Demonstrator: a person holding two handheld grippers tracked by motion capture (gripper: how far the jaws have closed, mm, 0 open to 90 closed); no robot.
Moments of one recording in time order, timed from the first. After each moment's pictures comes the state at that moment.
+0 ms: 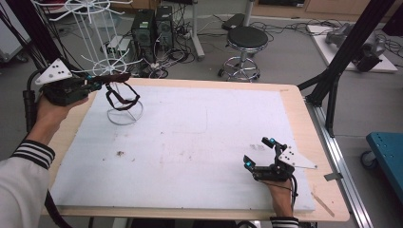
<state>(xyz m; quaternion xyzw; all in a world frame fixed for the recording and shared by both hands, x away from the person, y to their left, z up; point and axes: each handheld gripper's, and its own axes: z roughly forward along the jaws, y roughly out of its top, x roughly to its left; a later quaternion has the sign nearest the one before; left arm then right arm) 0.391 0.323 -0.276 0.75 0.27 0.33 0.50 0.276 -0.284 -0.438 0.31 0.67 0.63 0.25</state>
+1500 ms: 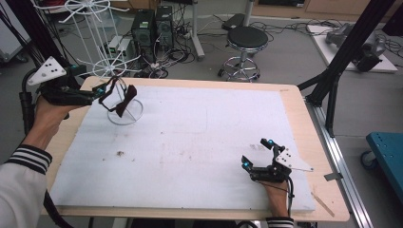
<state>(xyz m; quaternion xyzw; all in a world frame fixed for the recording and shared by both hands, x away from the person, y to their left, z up) 0.380 0.318 -0.268 0.71 0.28 0.34 0.55 0.277 -0.280 -0.450 0.31 0.66 0.63 0.27</state>
